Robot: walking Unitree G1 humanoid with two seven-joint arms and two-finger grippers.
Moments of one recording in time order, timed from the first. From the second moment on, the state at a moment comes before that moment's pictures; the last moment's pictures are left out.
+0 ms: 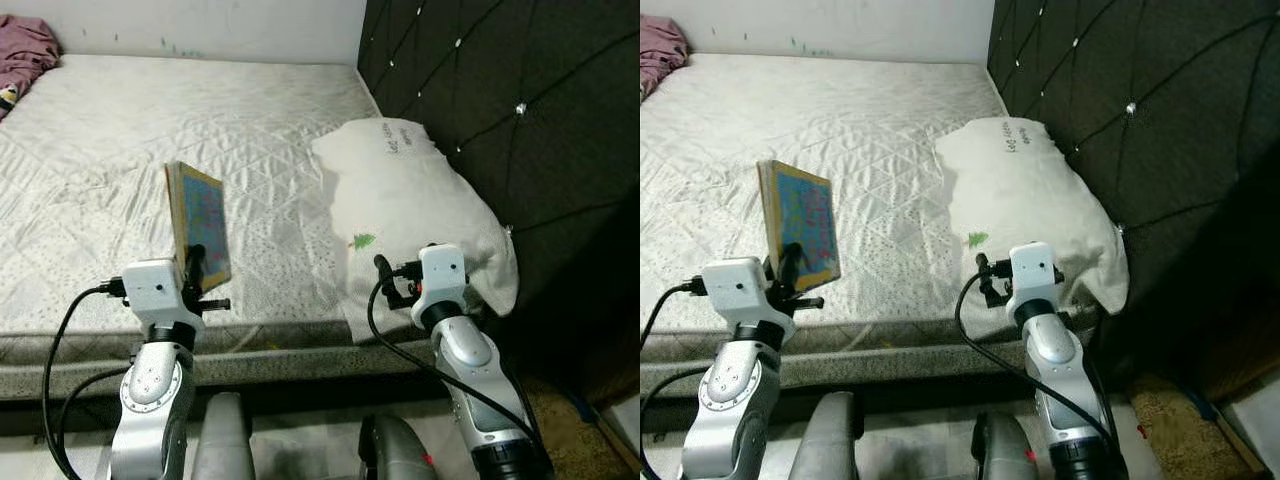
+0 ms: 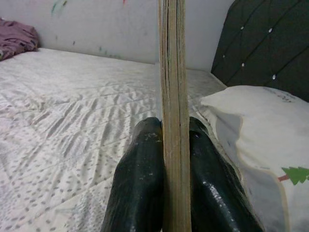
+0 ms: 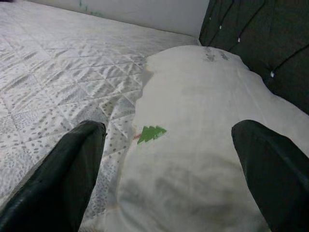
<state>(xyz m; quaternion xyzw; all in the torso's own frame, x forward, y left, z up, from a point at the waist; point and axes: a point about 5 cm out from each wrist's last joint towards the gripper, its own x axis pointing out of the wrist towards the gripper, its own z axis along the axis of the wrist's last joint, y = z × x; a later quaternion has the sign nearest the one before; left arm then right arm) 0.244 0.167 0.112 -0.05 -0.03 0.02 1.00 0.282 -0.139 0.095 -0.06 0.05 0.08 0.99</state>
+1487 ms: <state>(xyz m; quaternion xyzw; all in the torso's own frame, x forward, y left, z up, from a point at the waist) 0.272 0.173 0.103 -0.19 0.03 0.08 0.98 0.284 -0.140 0.112 -0.07 0.01 0.09 0.99</state>
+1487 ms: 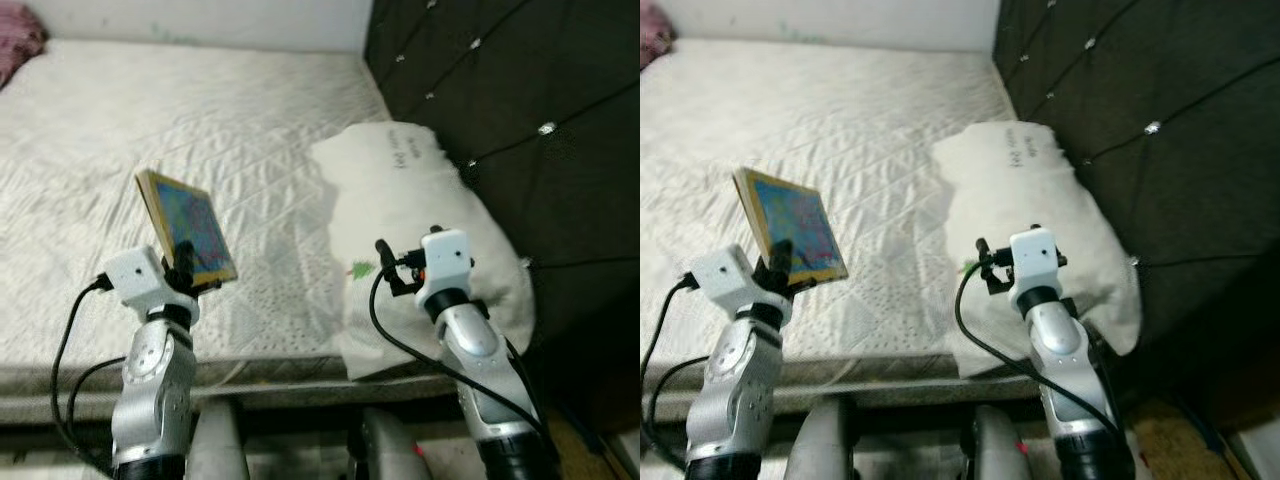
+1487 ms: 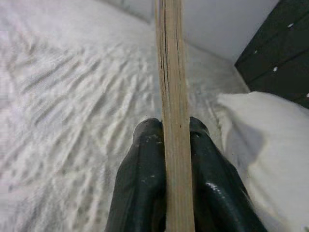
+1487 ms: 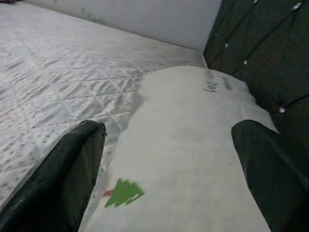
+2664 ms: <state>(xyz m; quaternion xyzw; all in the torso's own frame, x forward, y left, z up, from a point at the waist) 0.339 0.140 0.102 -0.28 0.14 0.01 0.95 0.243 -0.160 0.138 -0.10 0.01 0.12 0.99</state>
